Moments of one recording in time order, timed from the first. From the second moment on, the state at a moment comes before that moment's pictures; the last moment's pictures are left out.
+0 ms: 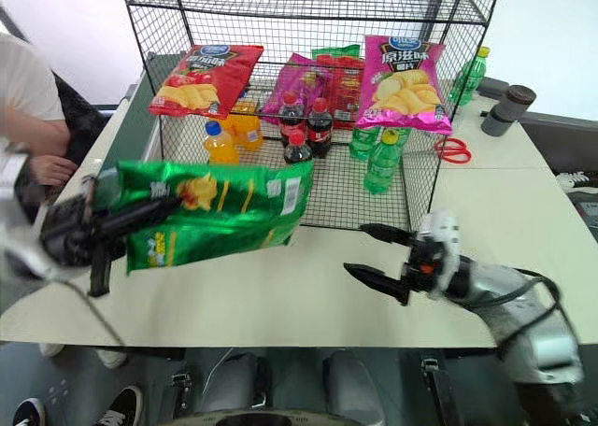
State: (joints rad) left arm 0.02 1.06 0.29 -0.52 -1.46 0.39 -0.80; right arm 0.11 -0.77 -0.23 -0.38 0.91 0.51 1.03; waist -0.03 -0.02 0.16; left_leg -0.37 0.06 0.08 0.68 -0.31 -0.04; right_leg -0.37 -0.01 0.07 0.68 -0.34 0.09
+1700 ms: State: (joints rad) left arm -0.55 0.54 0.14 -0.05 -1.32 1.03 -0.99; right arm -0.05 -0.64 -0.14 -0.57 1.34 0.78 0.67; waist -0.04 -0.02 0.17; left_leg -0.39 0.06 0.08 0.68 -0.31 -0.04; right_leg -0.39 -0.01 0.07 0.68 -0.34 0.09
